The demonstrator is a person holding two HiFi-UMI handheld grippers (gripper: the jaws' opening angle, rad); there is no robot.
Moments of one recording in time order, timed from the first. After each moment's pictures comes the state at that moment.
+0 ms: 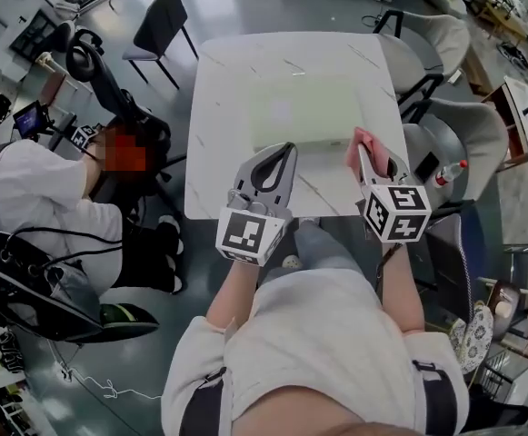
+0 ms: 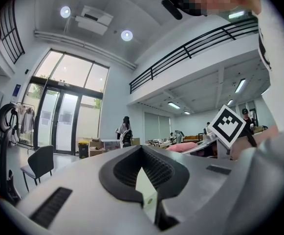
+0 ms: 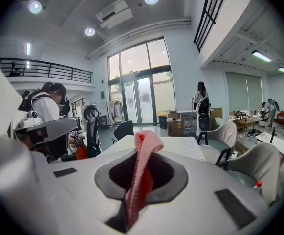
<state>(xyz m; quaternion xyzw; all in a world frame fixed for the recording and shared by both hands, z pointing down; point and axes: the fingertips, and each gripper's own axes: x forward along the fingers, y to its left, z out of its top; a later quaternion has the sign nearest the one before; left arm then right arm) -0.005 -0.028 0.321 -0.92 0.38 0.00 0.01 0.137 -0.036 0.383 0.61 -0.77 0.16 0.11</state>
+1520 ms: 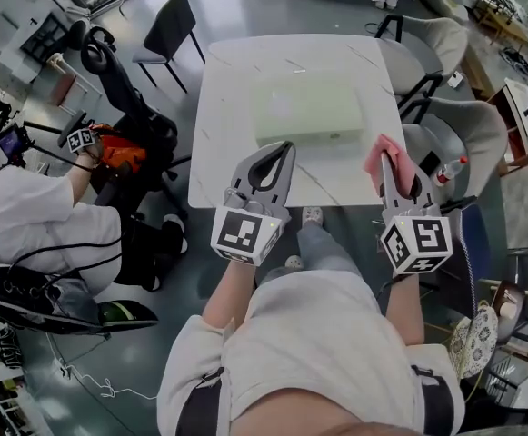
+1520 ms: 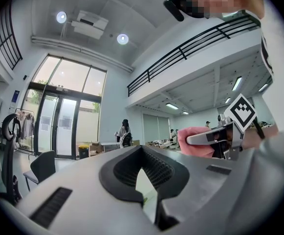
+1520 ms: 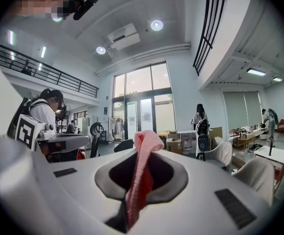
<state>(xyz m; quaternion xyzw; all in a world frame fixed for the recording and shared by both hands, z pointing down) -0.007 0.025 0.299 -0.92 0.38 0.00 0.04 0.154 0.056 0.311 0.63 -0.78 0.06 0.03</state>
